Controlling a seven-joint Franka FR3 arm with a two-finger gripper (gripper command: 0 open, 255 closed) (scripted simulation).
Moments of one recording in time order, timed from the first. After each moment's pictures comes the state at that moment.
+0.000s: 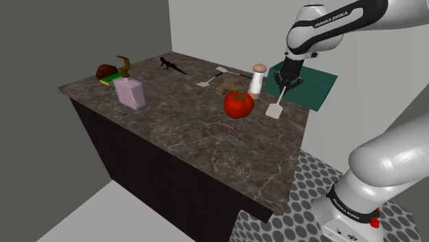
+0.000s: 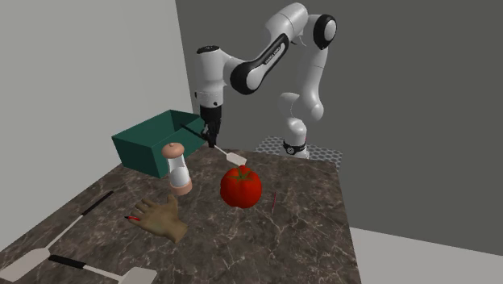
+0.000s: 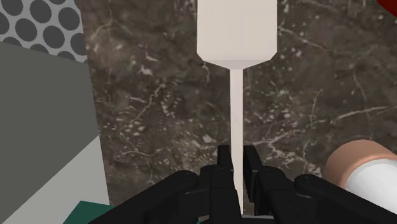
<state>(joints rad) -0.45 -0.28 -0.03 -2.38 -0.07 2.14 0.89</state>
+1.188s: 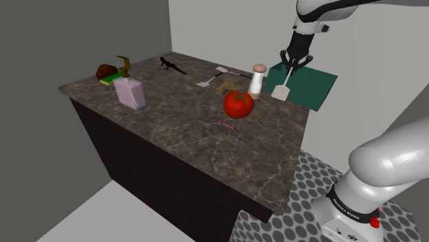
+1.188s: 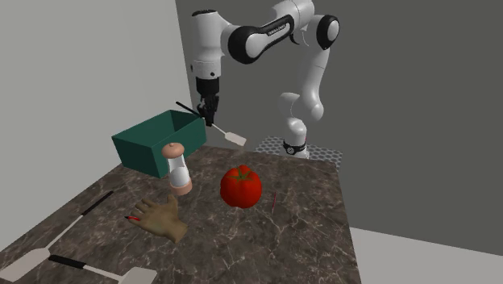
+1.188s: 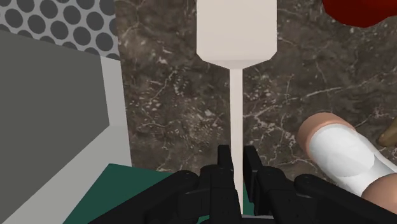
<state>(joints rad) -0.45 -0.34 -0.02 -2.19 -0.06 1.89 0.87</state>
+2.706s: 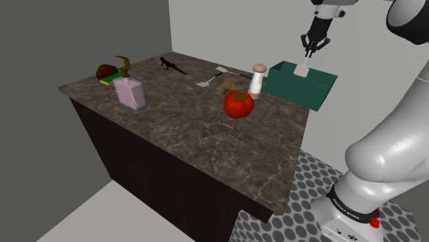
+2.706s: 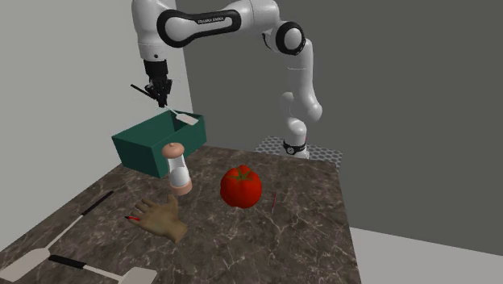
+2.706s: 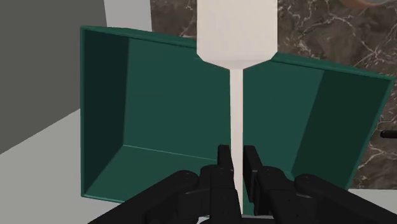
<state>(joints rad) -0.59 0.12 -0.22 -1.58 -0.01 1.75 0.52</state>
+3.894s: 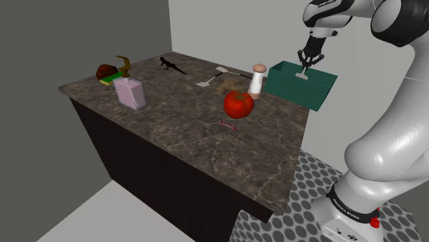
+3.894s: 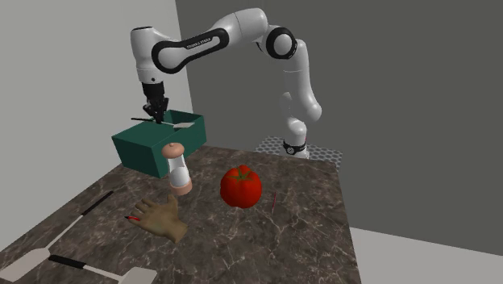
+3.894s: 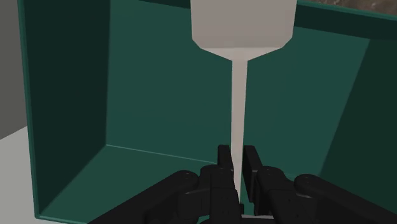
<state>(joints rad) -0.63 0.23 -0.24 -1.64 0.03 1.93 0.46</state>
